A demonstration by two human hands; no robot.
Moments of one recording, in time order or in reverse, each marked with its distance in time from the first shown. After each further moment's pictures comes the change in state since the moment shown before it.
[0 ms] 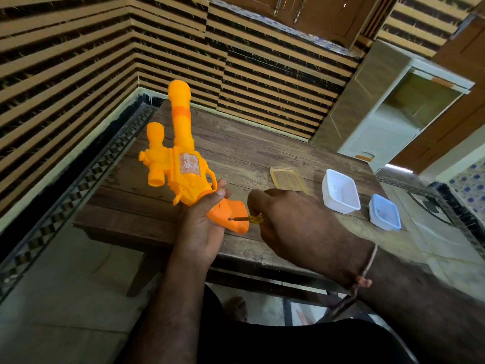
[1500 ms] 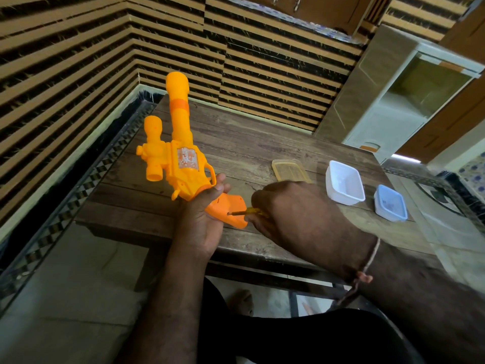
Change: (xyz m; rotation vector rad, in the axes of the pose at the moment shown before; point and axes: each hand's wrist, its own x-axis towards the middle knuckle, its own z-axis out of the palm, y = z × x) left_hand 0.005 0.000 -0.004 0.039 0.042 -0.011; right_hand -0.001 0.002 0.003 -0.089 0.062 -0.044
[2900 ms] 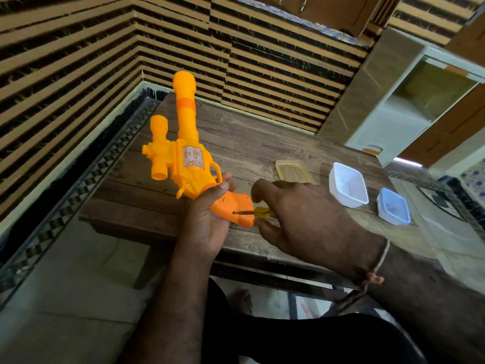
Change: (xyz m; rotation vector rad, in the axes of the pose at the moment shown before) left_hand -0.004 0.002 0.003 -0.068 -0.044 -0.005; right_hand 0.000 0.001 0.001 0.042 -0.003 0.006
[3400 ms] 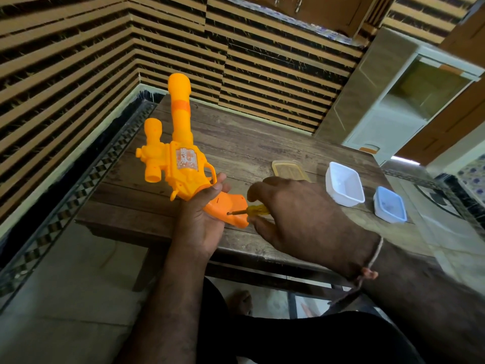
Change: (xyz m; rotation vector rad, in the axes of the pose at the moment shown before) left_hand 0.000 0.000 -0.002 0.018 -0.008 0.002; right_hand 0.000 0.000 -0.003 0.000 0.032 -0.005
